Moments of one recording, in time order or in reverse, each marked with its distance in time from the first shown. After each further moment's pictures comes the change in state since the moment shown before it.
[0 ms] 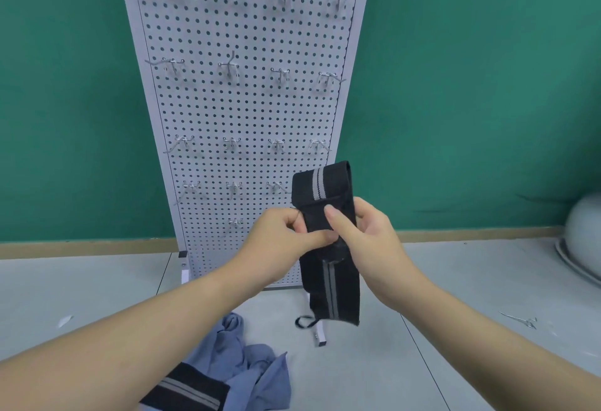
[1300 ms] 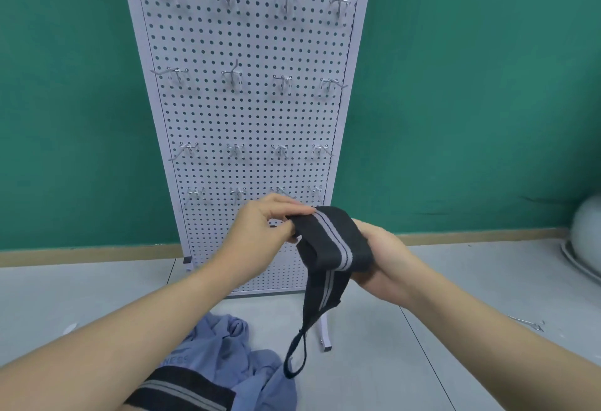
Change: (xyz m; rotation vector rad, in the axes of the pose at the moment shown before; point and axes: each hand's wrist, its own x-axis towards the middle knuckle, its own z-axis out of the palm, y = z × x) left_hand 0.012 -0.007 -0.030 -0.008 0.032 0.263; right_hand 0.015 0.008 -0.010 0.405 -0.182 0.431
